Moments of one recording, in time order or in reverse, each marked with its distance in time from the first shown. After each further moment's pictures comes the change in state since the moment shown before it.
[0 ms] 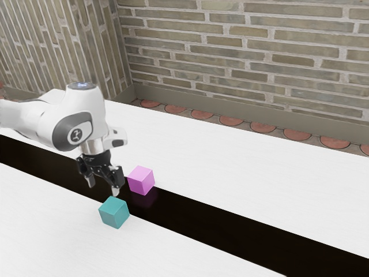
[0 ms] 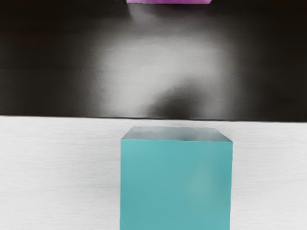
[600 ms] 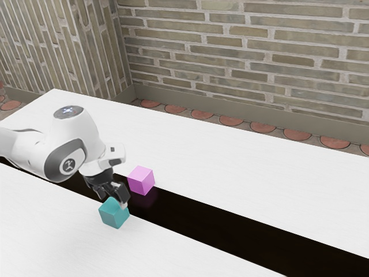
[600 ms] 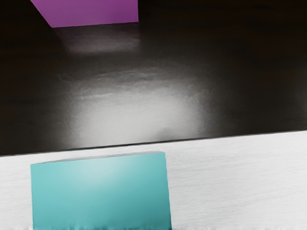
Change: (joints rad) arm -0.024 -0.066 0.004 -0.205 -0.028 0.329 0.090
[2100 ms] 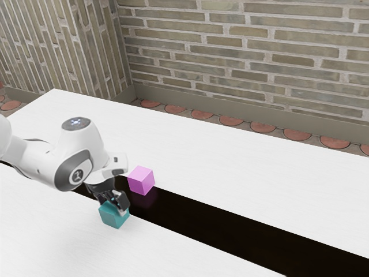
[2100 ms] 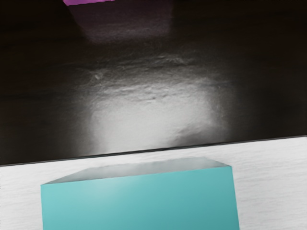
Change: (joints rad) arm -0.006 0.139 0.016 0.006 -0.040 0.099 0.071
